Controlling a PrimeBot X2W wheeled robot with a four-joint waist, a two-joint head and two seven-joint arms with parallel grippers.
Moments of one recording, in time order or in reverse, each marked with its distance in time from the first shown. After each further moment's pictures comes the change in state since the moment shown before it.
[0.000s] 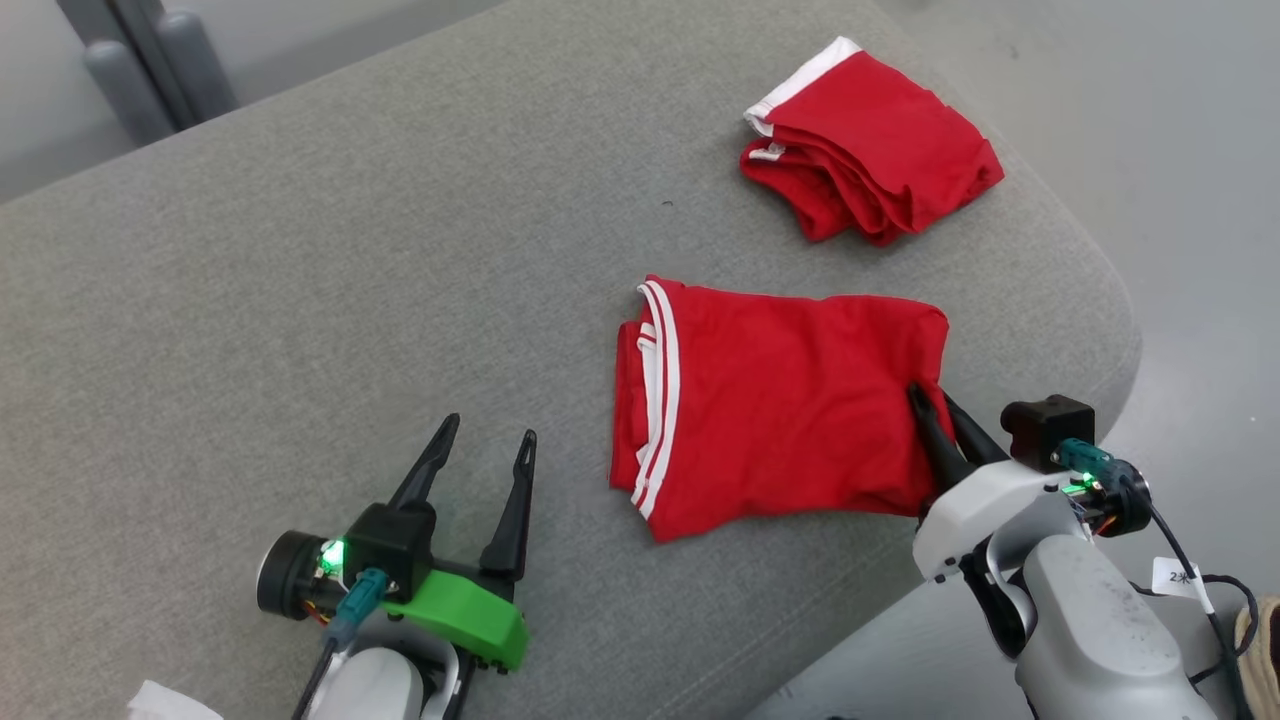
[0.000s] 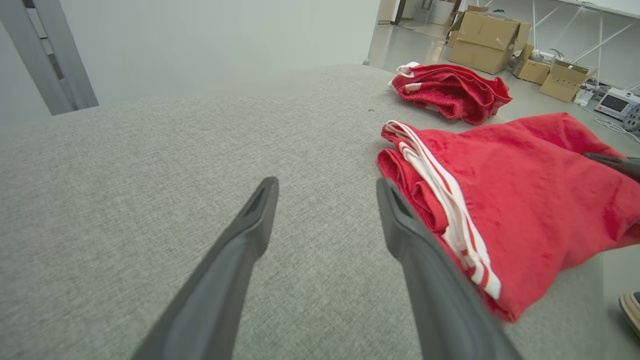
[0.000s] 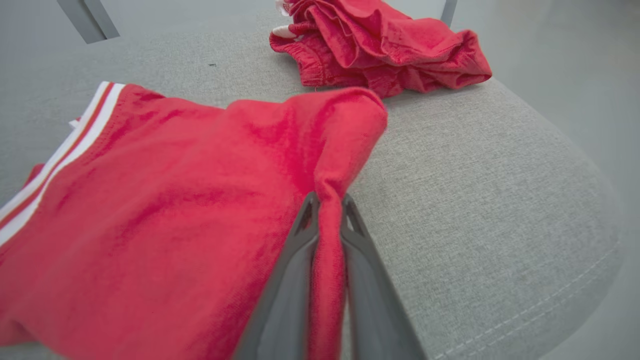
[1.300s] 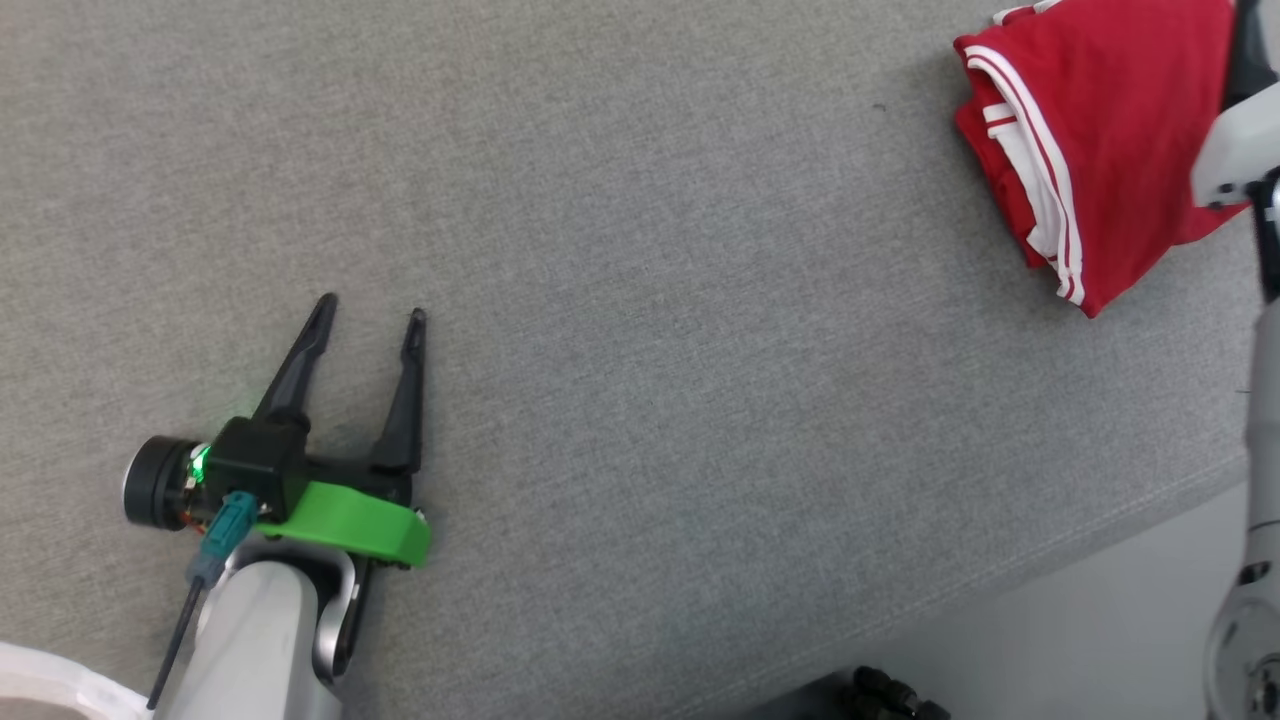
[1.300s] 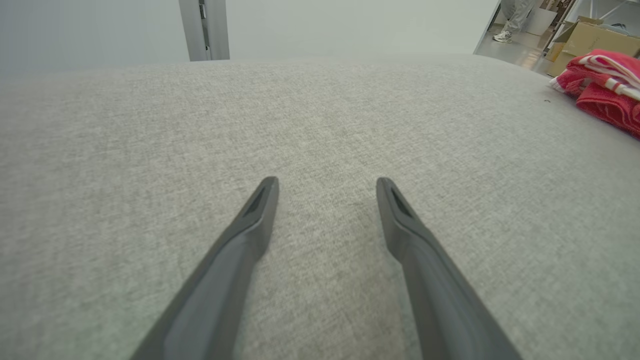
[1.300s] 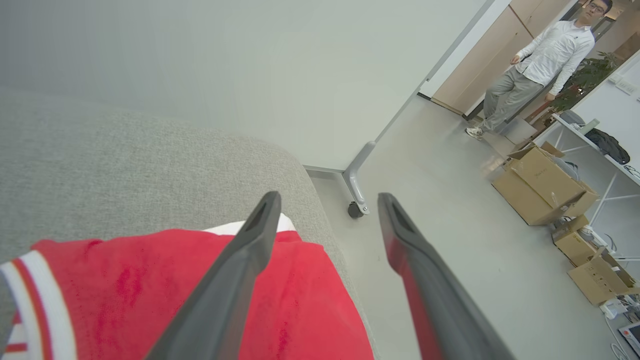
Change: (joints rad) left arm -0.108 0.085 0.110 -0.069 -0.012 -0.004 -0.002; right arm -0.482 -0.141 -0.446 -0.085 -0.518 0.000 0.108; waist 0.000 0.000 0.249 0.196
